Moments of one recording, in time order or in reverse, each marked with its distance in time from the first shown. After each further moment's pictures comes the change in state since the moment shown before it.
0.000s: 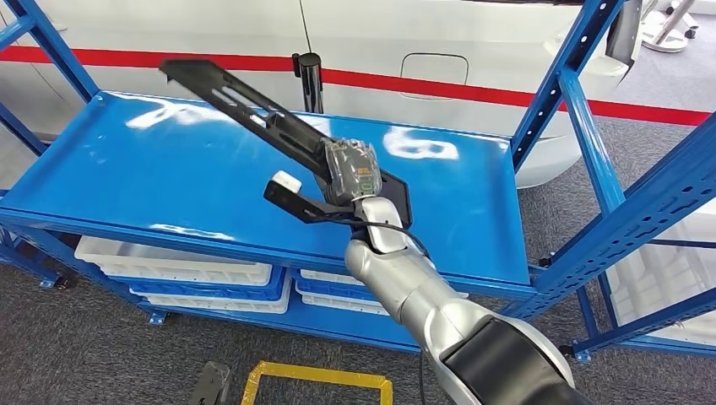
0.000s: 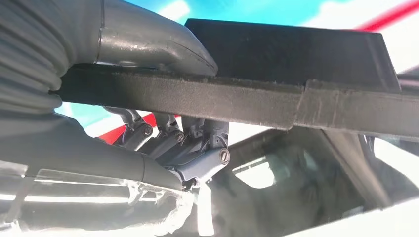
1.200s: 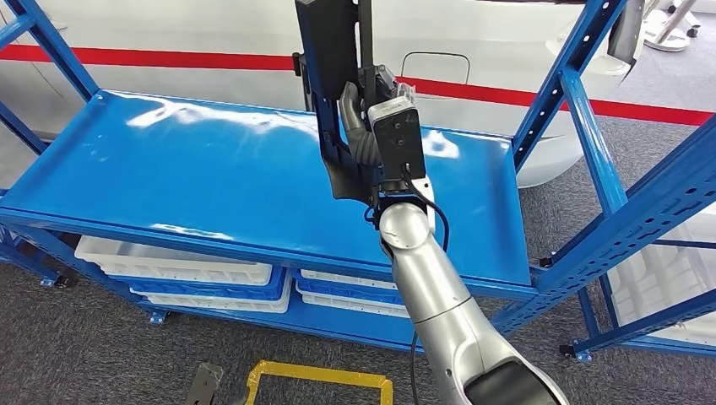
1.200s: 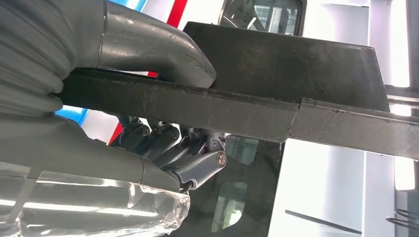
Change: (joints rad) left arm 0.005 0.001 0.049 0.000 0.005 0.010 -0.027; right arm 0.204 -0.030 -0.200 -0.718 -0.671 0.298 -0.342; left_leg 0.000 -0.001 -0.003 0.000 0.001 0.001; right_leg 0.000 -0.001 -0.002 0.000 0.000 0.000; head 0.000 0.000
